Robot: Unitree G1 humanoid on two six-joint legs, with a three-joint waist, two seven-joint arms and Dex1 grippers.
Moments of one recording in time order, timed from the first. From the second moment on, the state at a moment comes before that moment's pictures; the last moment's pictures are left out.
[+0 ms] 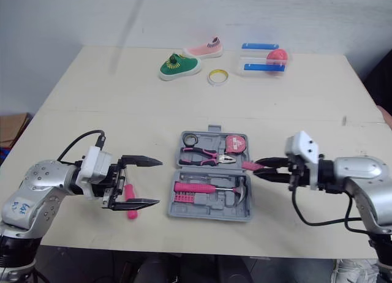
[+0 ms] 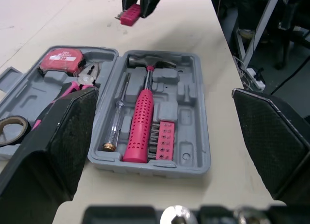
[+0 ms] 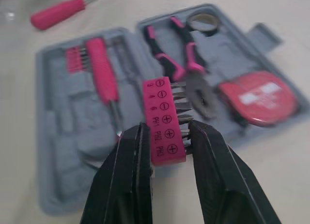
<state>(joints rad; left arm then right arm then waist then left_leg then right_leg) -0.20 0.76 0.06 -0.32 -0.58 0.26 -1.21 -0.28 -0.95 -0.03 -0.42 0.65 0.75 1.10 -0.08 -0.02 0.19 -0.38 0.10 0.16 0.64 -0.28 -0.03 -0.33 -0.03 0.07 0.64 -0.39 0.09</state>
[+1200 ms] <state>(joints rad) -0.08 0.75 0.10 -0.39 -0.56 0.29 -1.12 -0.58 -0.87 0.44 -0.53 0.42 1.02 0.95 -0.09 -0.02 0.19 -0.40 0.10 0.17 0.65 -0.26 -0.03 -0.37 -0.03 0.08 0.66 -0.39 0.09</state>
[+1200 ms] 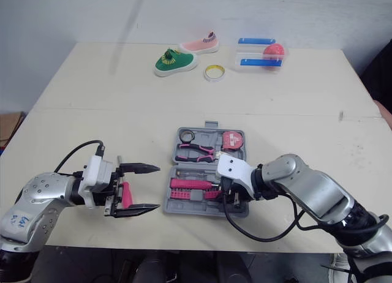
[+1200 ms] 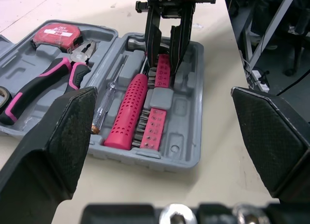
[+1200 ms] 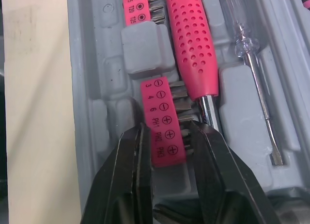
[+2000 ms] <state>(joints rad) -0.08 0.74 0.09 -0.39 -0.56 0.29 -1.11 -0.32 -0.84 0.15 -0.37 0.46 0.43 1.23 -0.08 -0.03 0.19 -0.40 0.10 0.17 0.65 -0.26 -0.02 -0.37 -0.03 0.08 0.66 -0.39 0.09</state>
